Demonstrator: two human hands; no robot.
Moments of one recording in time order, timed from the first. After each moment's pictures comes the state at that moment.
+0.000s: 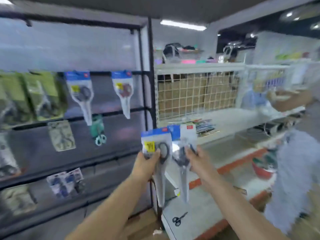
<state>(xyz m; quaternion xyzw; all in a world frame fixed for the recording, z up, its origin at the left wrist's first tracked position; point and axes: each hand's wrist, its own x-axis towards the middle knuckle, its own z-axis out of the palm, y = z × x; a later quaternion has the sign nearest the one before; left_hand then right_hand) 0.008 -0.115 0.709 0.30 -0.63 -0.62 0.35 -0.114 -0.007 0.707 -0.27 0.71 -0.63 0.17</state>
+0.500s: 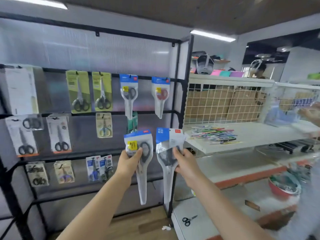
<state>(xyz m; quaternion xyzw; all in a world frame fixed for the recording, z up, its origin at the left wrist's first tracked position) 0.177 -0.154 0.723 0.39 -0.54 -0.61 0.43 0.032 -0.052 0.734 -0.30 0.64 -0.64 0.31</state>
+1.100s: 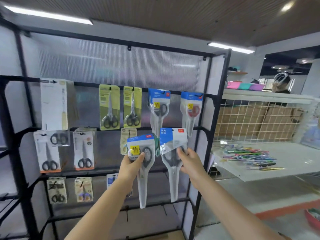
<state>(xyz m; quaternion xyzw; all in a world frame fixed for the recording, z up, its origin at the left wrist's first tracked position) 0.239 -0.292 0.748 0.38 -0.52 -0.61 0.47 0.081 -0.198 0.776 -0.37 0.63 -0.63 0.28</state>
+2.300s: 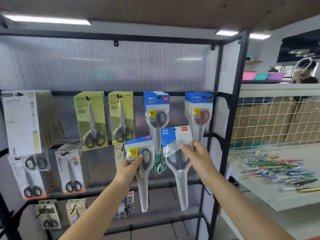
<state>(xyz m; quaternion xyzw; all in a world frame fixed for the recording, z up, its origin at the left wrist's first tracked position) 0.163 -0.404 0.761 0.39 -0.50 -0.63 0.44 -0.019 -0.299 0.800 -0.45 0.59 -0.63 0.23</state>
